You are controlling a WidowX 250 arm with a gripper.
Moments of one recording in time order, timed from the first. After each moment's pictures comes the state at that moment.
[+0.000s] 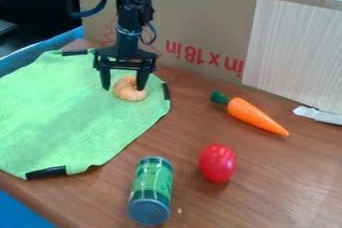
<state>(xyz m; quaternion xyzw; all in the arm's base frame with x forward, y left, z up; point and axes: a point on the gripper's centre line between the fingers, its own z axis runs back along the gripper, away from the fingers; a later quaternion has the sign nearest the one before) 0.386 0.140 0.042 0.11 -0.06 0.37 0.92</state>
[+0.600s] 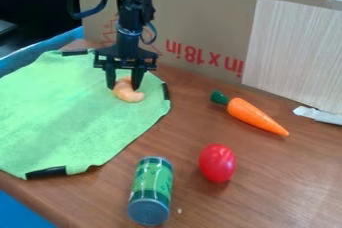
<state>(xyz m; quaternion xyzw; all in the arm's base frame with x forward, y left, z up) 0.388 0.139 0.043 0.10 -0.06 0.37 0.92</state>
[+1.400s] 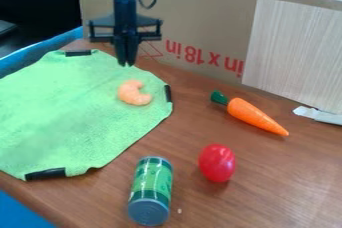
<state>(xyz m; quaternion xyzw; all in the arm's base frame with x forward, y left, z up) 0.367 0.105 0.114 0.04 -0.09 0.36 0.93</state>
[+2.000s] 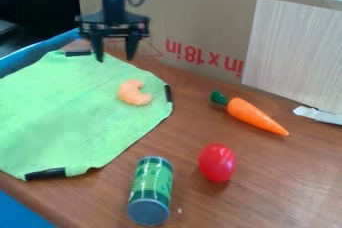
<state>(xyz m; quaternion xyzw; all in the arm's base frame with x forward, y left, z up) 0.366 0.144 0.109 0.07 -0.09 0.39 0.91</state>
